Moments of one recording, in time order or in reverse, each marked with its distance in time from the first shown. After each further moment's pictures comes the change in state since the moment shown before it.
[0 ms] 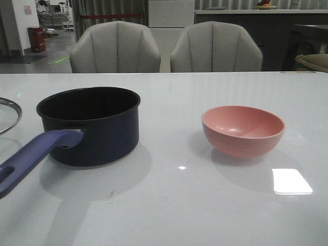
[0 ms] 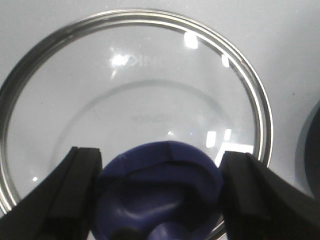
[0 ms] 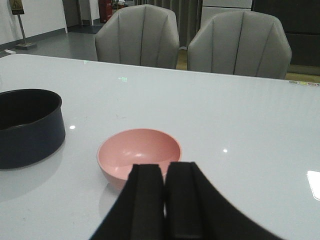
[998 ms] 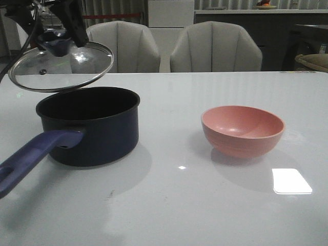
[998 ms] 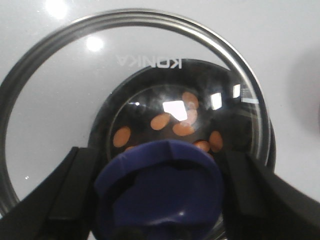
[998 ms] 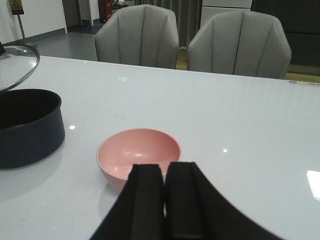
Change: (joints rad) left arm -0.327 -0.029 -0.242 -0.123 0.097 0.054; right arm 0.000 0.000 0.000 0.000 0.000 0.000
